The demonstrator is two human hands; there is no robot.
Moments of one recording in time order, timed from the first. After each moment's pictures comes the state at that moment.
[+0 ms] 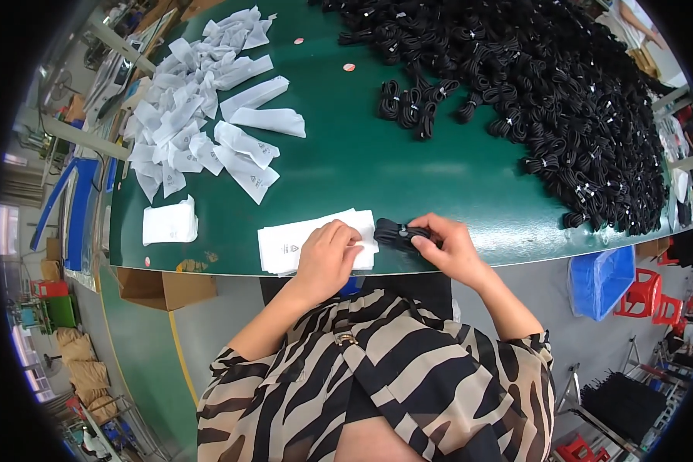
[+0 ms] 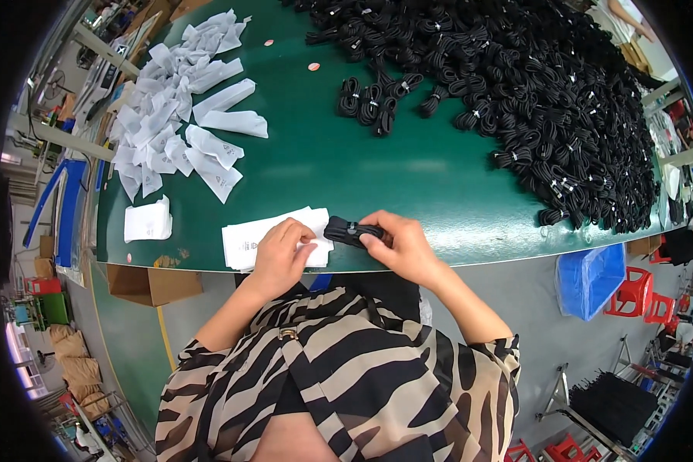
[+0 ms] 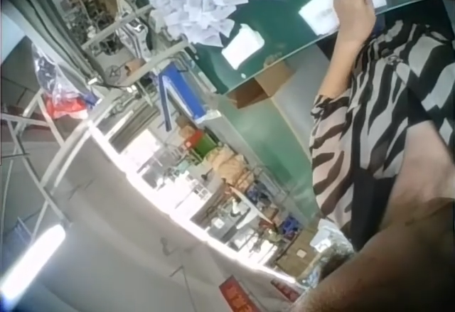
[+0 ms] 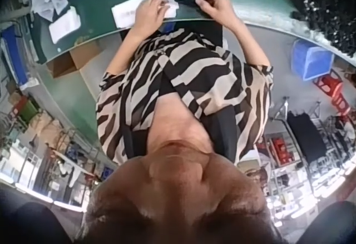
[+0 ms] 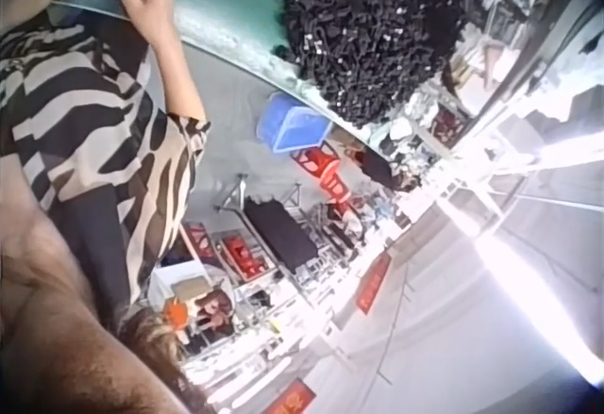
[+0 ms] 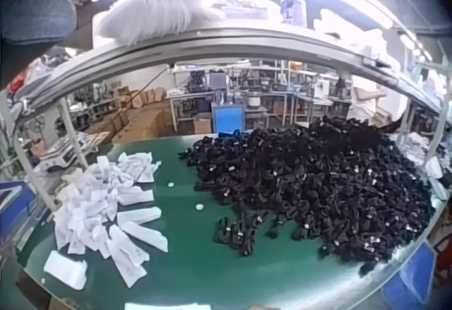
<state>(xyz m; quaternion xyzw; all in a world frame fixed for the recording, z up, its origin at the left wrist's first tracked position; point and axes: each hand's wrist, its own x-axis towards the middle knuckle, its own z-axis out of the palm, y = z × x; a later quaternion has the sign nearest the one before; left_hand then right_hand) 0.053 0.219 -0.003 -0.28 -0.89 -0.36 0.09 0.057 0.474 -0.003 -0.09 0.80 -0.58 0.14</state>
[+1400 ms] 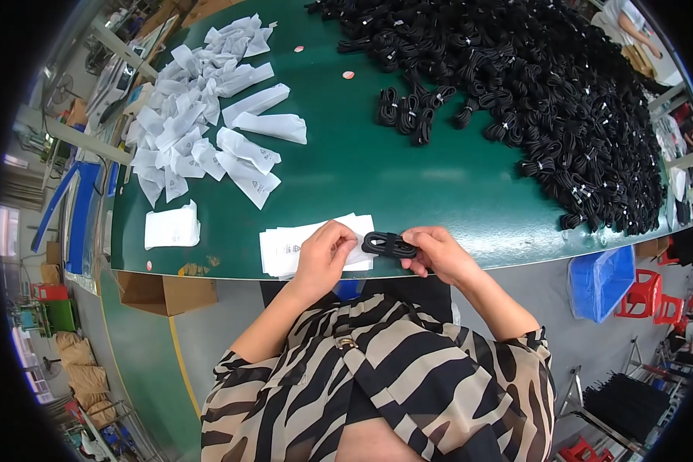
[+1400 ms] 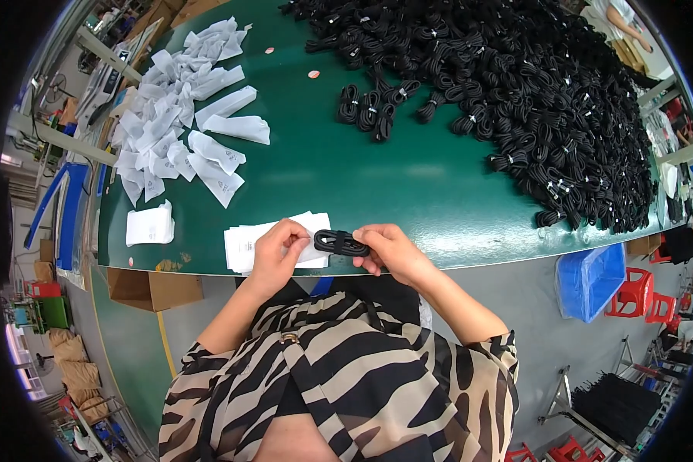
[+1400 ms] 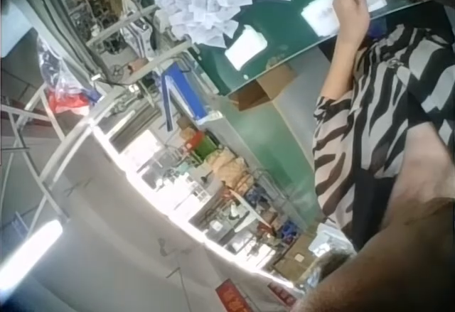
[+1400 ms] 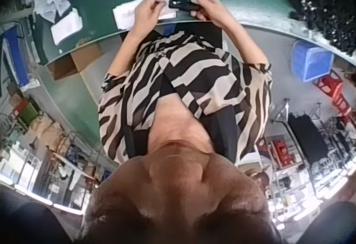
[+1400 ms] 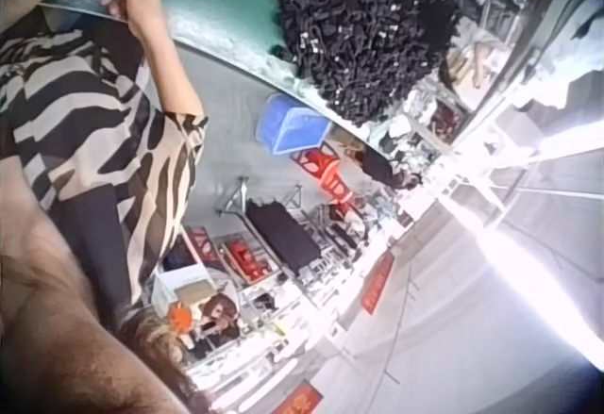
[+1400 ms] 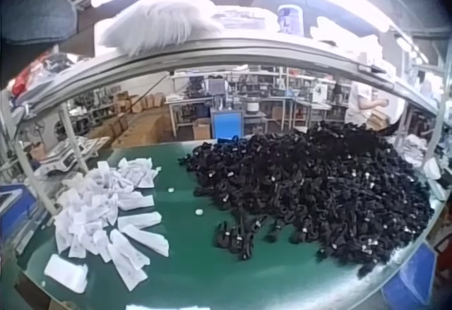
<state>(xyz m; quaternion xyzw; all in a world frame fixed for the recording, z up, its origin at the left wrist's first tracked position) 0.052 0.208 -0.012 -0.19 -0.84 -0.50 0.00 0.052 0.458 0.000 0.09 0.57 -0.74 0.35</state>
